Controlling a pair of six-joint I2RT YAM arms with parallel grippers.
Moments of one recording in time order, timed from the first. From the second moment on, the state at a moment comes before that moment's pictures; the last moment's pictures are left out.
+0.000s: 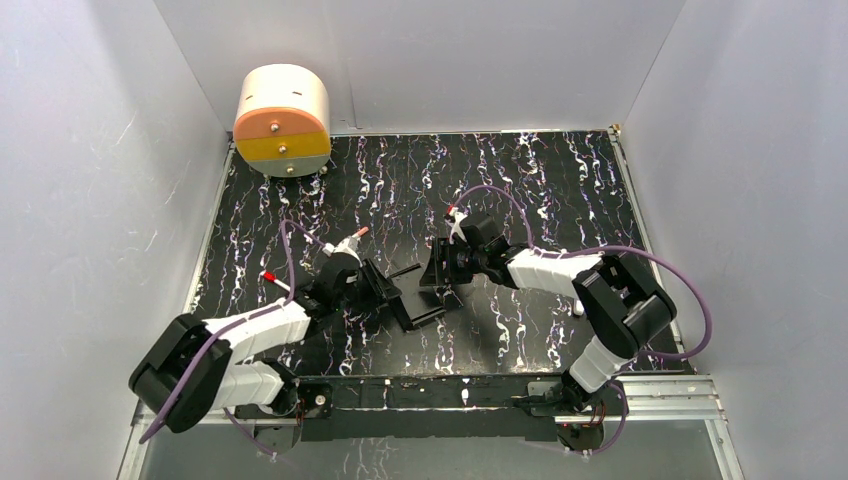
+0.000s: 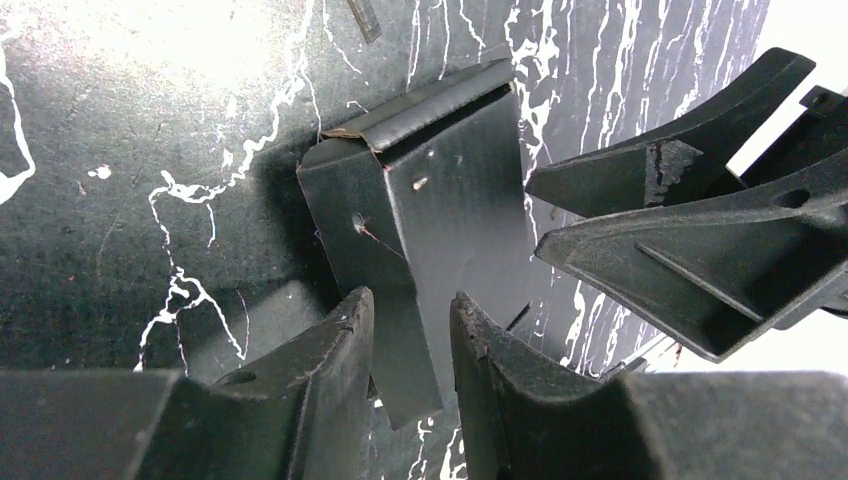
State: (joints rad) left arm -0.65 1.20 0.40 0.14 0.06 -1.03; right arm 0.70 1.62 0.80 0.07 -0.38 0.57
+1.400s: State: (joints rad) left arm -0.62 1.46 0.30 0.58 0.20 -1.12; right arm 0.69 1.76 0.79 0.31 -0.38 0.60
